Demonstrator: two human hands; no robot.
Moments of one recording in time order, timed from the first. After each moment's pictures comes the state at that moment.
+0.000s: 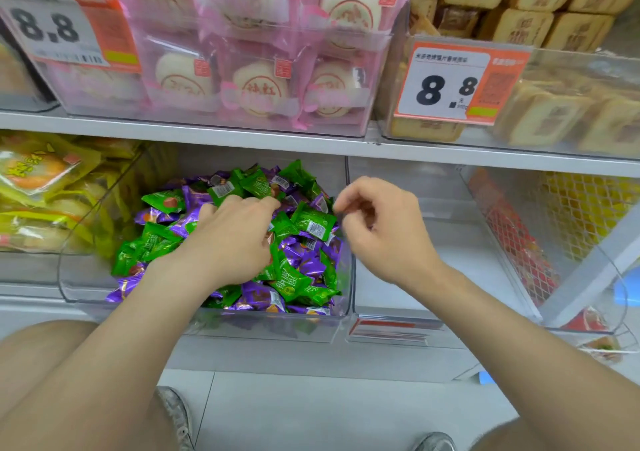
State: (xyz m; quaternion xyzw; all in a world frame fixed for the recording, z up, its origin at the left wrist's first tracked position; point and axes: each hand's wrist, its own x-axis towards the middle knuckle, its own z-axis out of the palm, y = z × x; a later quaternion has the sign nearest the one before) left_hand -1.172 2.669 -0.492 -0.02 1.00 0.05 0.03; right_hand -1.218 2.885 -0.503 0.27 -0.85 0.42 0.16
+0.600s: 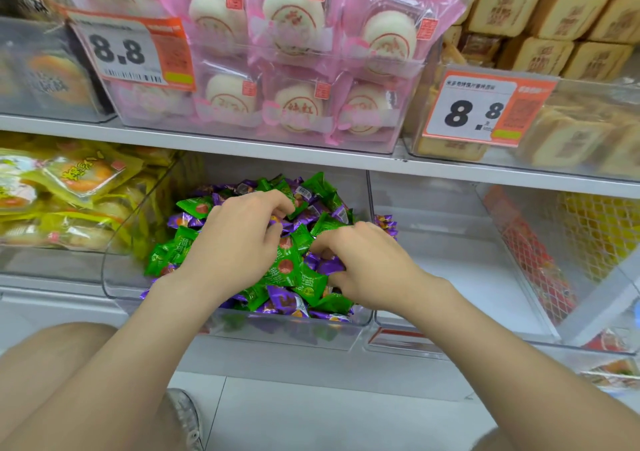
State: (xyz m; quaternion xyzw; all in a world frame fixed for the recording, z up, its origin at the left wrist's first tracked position) left_hand -1.153 2.638 -0.496 0.03 0.96 0.21 -0.18; right_hand -1.204 2.844 -0.501 0.39 -0.92 0.06 0.02
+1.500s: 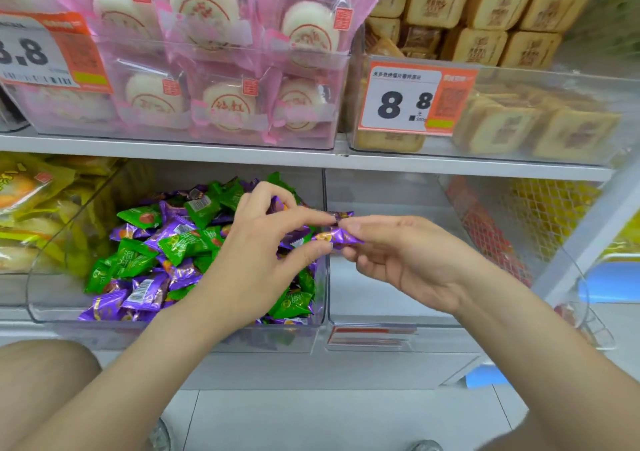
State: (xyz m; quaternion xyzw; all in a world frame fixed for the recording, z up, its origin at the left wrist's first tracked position) left_hand -1.147 2.717 -0.492 0.15 0.90 0.34 -0.22; right_hand -1.194 2.933 -0.467 0.00 -0.61 0.74 -0.27
